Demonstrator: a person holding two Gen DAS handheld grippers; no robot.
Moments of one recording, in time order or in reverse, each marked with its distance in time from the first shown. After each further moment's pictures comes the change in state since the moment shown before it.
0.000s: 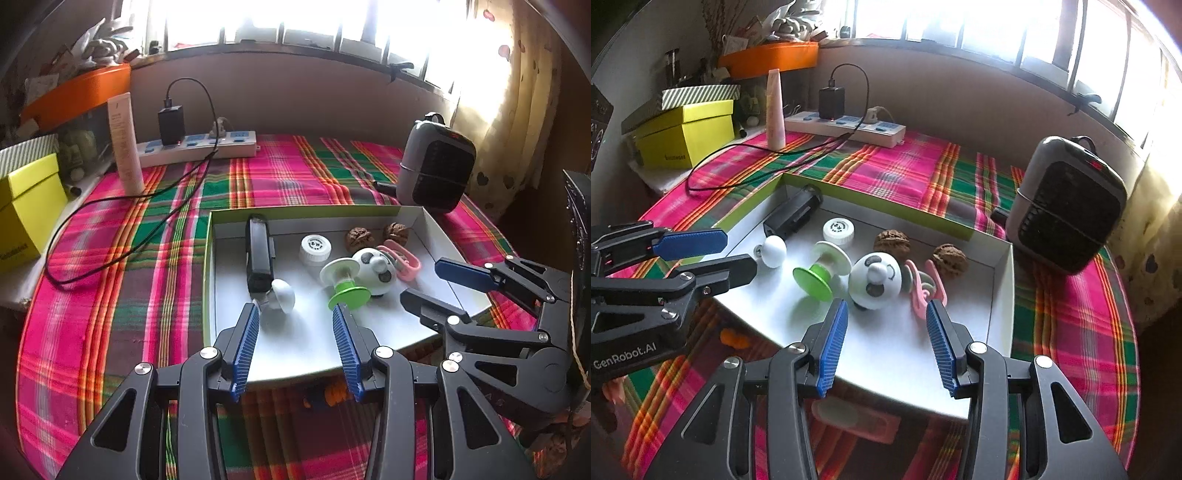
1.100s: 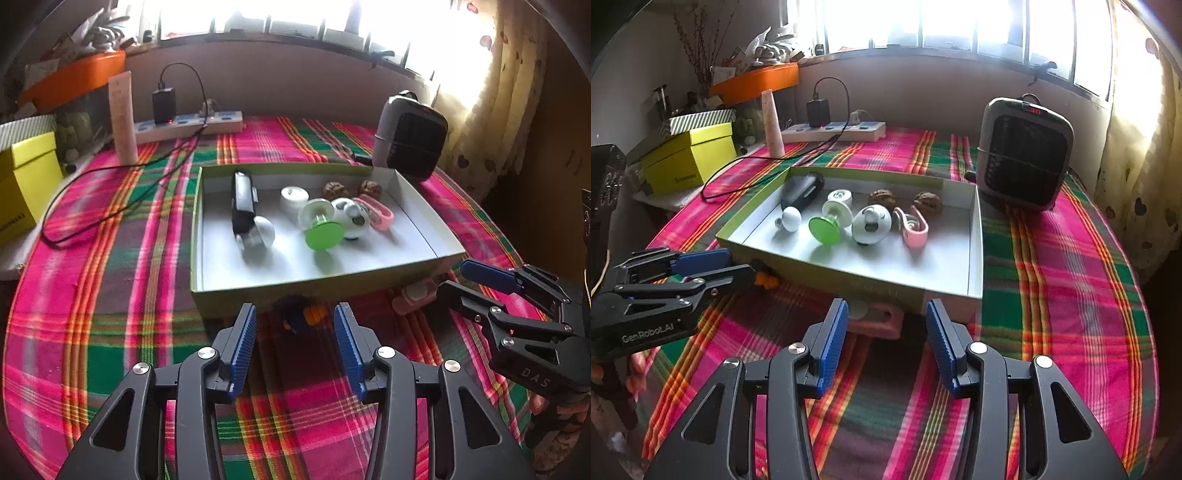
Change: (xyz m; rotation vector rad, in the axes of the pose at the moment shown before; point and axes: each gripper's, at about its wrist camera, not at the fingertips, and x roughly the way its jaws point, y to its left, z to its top) left arm -0.017 -0.005 -0.043 0.016 0.043 -0.067; right arm -0.043 -0.007 -0.051 0.150 -0.022 0.039
